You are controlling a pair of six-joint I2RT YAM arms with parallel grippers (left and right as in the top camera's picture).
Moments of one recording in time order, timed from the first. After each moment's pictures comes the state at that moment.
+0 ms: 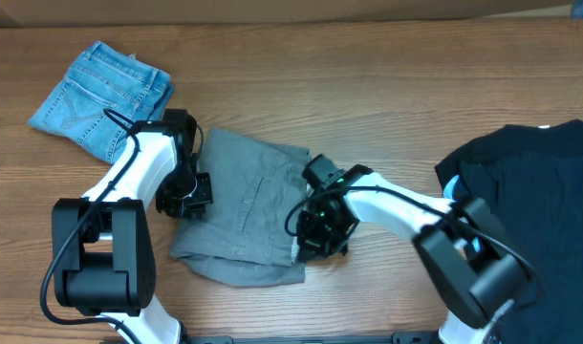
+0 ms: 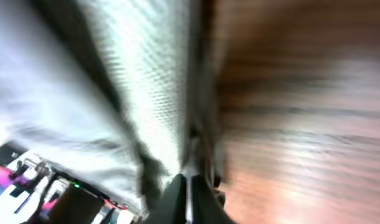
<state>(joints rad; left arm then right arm) -0.05 1.85 1.19 -1.10 0.02 -0.24 0.65 1.87 1.05 -0.76 -0.65 0.79</state>
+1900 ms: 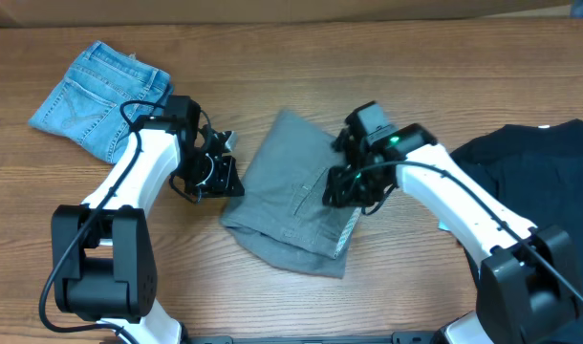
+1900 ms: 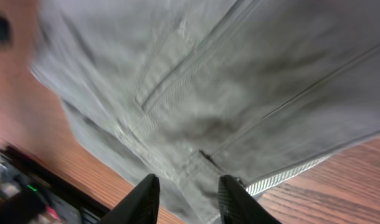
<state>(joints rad) -0.09 1.82 1.22 -0.99 0.50 0.03 0.46 1.71 1.22 -0.95 -0.42 0.30</state>
